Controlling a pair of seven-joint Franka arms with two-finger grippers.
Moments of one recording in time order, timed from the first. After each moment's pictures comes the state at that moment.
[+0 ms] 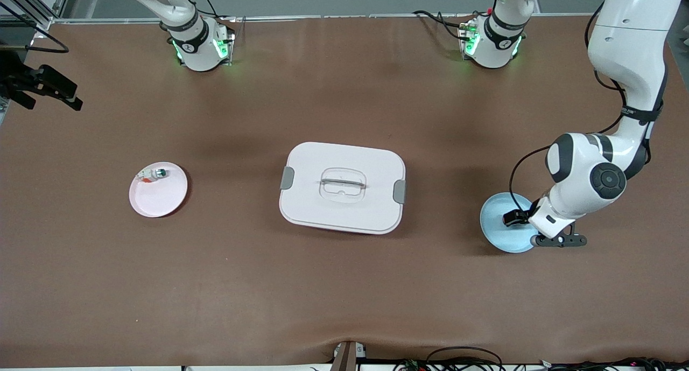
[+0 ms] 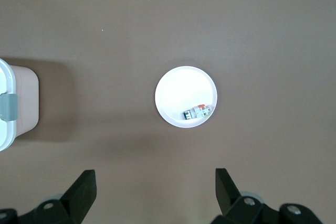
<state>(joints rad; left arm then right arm) 0.11 0.55 -0.15 -1.86 0.09 2.45 -0.08 -0.04 -0.16 0.00 -1.71 0.02 1.57 0.01</state>
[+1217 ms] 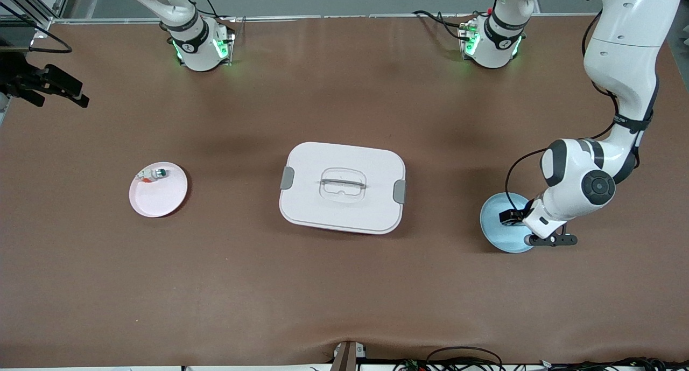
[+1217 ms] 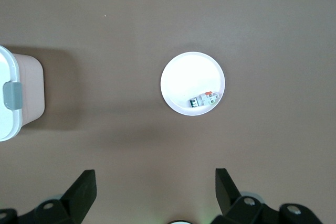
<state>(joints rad) 0.12 0.61 -0.15 -1.87 0.09 2.46 -0.08 -0.04 -0.16 -0.02 -1.72 0.05 1.53 0.01</state>
